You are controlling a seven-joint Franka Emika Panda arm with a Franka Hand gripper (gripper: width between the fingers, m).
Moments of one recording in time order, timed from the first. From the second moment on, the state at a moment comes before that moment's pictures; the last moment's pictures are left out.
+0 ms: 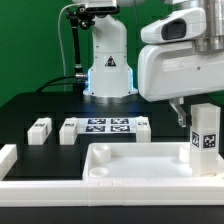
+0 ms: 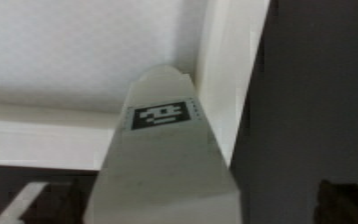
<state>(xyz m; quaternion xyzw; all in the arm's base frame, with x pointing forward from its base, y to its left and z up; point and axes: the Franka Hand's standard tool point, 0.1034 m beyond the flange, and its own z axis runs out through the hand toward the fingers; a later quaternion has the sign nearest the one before) 0.649 0.111 0.111 -1.00 -0.03 -0.03 0.05</state>
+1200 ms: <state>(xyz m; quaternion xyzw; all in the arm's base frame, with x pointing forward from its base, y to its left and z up) 0.646 0.103 0.106 -0.79 0.60 0.02 0.10</state>
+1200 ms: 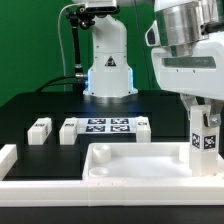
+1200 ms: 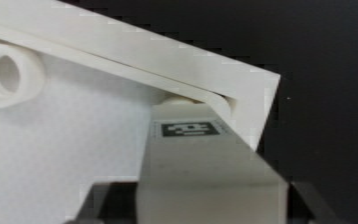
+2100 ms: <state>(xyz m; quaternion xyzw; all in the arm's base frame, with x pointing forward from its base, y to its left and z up) 0.648 0.105 0.110 -1.00 0.02 -0.03 0.06</state>
